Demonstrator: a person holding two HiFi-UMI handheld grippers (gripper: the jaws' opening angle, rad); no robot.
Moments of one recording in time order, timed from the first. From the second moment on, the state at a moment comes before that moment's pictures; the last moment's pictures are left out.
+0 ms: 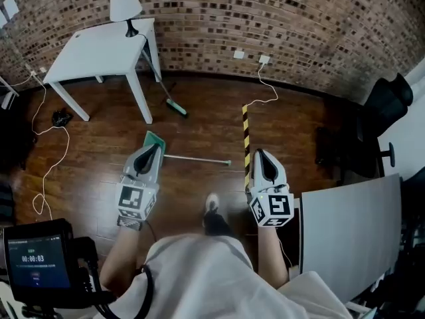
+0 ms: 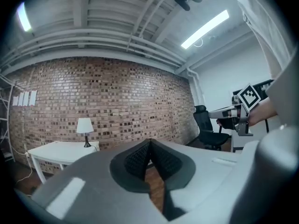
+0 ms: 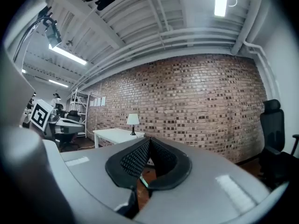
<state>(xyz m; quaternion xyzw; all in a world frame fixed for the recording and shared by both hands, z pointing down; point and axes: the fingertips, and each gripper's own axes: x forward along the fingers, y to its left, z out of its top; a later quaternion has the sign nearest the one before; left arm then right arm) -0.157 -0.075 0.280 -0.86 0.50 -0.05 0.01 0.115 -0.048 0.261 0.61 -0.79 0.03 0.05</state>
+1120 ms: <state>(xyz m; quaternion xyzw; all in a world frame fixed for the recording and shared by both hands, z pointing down) -0.112 -0.307 0.320 -0.88 0.46 -0.08 0.00 0.178 -0.262 0.338 0.62 -0.77 0.11 0.07</state>
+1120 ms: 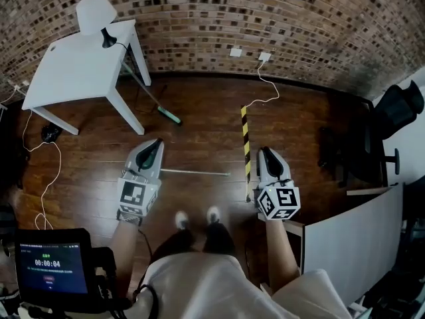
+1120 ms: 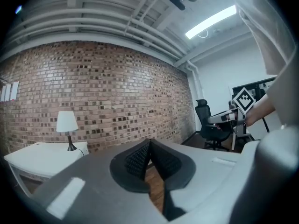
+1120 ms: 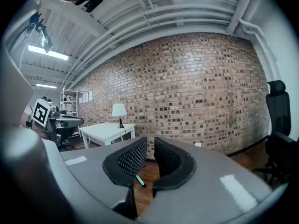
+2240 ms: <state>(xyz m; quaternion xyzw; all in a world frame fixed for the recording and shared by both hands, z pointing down) 0.060 -0.359 0.949 -0.91 0.34 -0.19 -0.12 0.271 -0.235 1.020 0.56 -0.76 0.14 0.29</state>
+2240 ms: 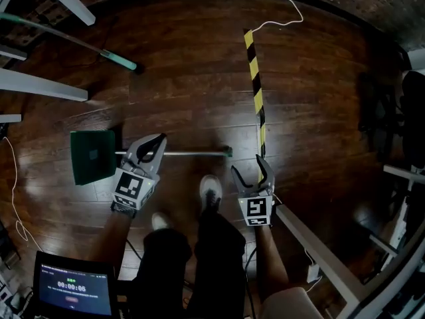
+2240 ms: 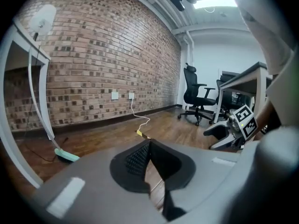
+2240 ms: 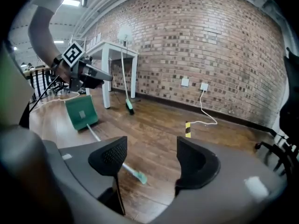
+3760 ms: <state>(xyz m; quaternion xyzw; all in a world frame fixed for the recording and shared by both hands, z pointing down) -0.001 -0.380 0.997 -0.90 0.40 -0.12 -0.07 0.309 -0.267 1.160 0.67 -0.66 0.14 0.30</state>
